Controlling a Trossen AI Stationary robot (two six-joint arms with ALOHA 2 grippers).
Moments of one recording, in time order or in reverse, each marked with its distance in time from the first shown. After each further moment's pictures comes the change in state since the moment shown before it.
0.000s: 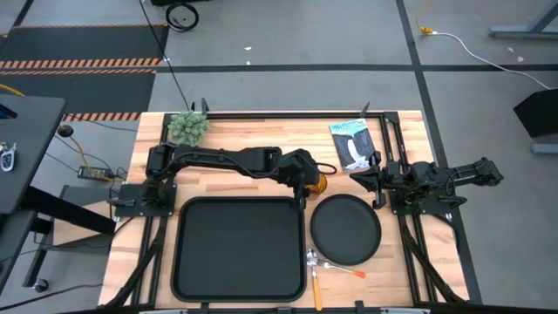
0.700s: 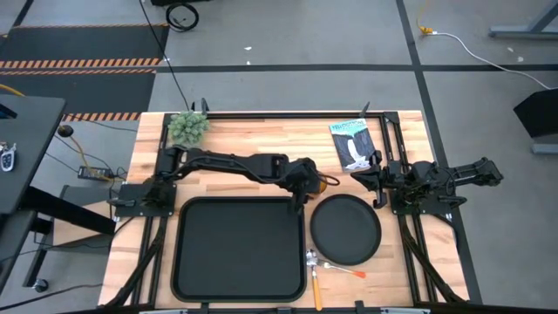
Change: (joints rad) left arm -0.008 0.089 -0.001 -0.026 -0.001 0.116; right arm 0.000 0.004 0.000 0.037 0.000 0.000
